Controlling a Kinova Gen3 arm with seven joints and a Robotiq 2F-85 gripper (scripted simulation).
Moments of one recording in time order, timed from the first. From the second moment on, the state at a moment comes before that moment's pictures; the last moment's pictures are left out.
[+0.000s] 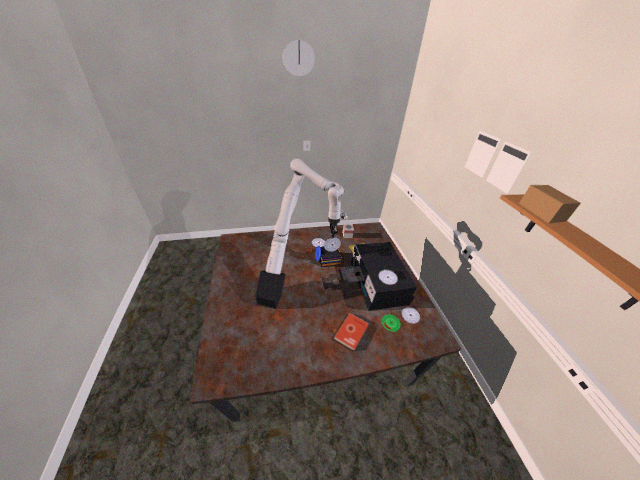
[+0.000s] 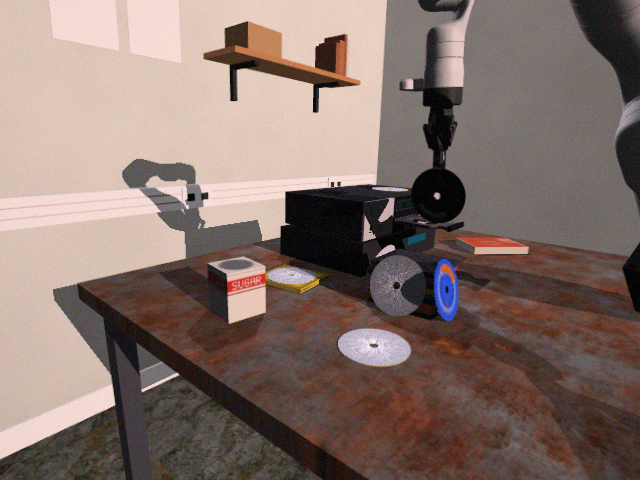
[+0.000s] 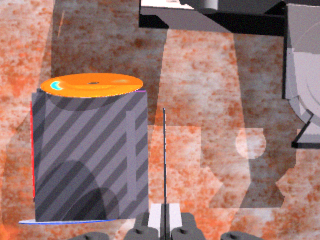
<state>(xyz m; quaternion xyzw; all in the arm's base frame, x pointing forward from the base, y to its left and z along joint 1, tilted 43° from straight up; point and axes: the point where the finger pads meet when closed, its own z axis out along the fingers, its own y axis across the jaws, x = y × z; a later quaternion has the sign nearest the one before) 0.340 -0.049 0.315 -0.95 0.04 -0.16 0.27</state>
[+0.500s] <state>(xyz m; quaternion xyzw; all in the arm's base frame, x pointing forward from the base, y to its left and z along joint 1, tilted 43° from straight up) 0.342 -0.053 0.314 -0.95 0.05 -0.16 0.27</state>
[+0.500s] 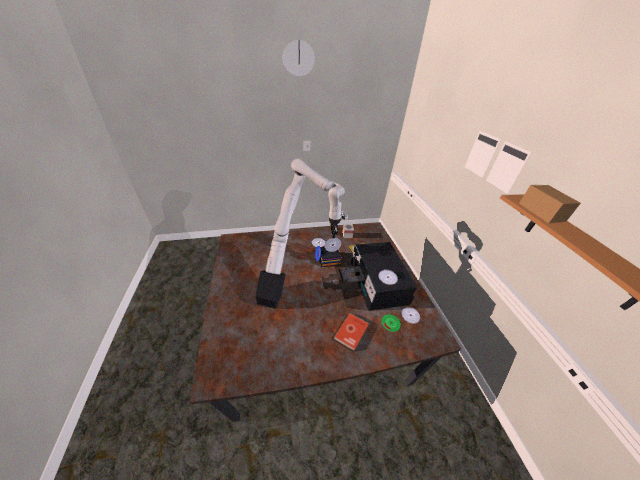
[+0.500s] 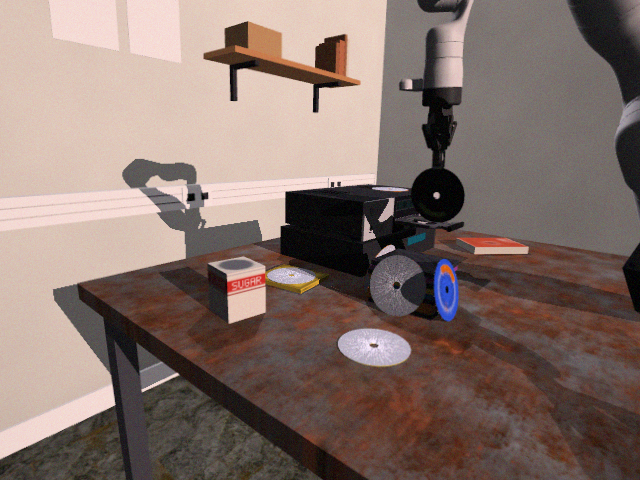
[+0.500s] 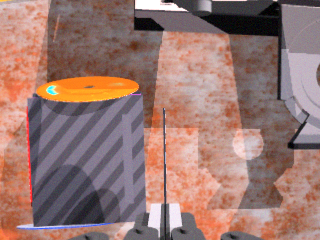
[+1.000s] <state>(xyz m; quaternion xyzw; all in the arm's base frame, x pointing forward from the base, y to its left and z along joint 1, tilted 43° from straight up) 0.353 -0.068 0.308 -0.94 0.08 -0.15 0.28</state>
